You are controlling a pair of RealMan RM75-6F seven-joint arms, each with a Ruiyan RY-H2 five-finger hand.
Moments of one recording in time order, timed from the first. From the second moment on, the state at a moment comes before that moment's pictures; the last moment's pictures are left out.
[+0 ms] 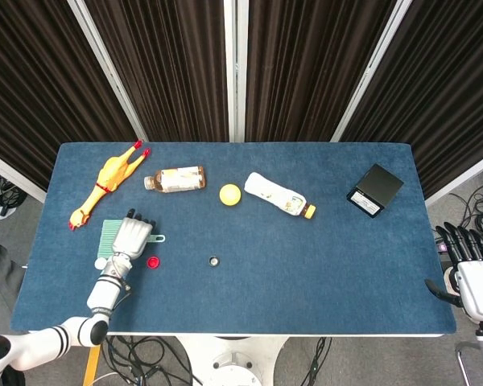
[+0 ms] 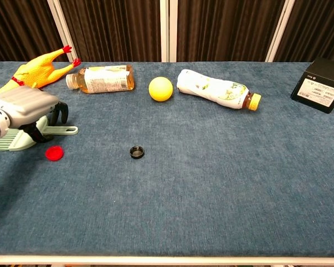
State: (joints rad) left arm -0.63 -1.71 -0.11 -1.14 1.05 0.96 0.63; right arm 0.09 -1.01 0.06 -1.62 -1.53 1.48 0.06
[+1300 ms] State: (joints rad) left arm -0.60 -1.61 -0.06 -1.13 1.31 1.06 0.19; right arm 0.06 -1.01 0.05 -1.61 -1.55 1.52 0.09
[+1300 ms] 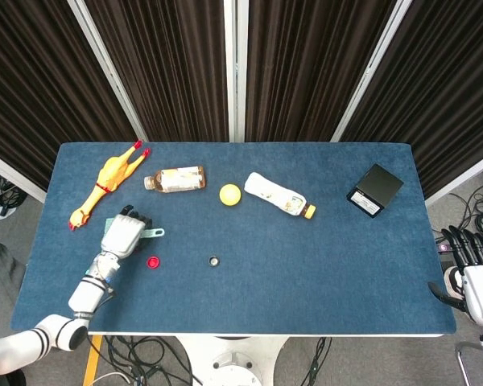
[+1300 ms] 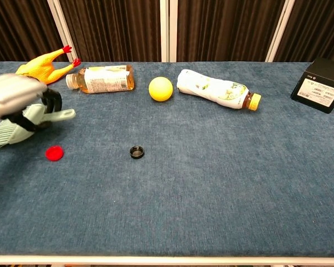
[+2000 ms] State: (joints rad) left arm -0.39 -1.46 -0.04 -1.20 1.45 1.33 -0.33; right arm 0.09 -1.00 0.07 -1.61 -1.56 1.50 0.10
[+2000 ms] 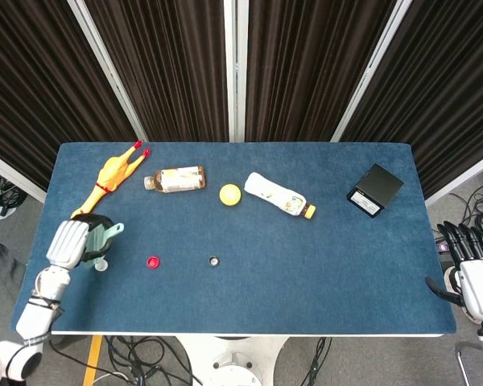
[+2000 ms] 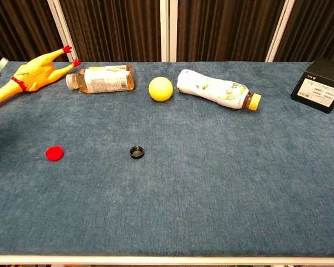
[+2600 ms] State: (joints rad) left arm -0.30 -1.62 0.00 -0.97 1.48 1.39 -0.32; right arm 0.09 -1.01 0.06 -1.63 -1.56 1.49 0.07
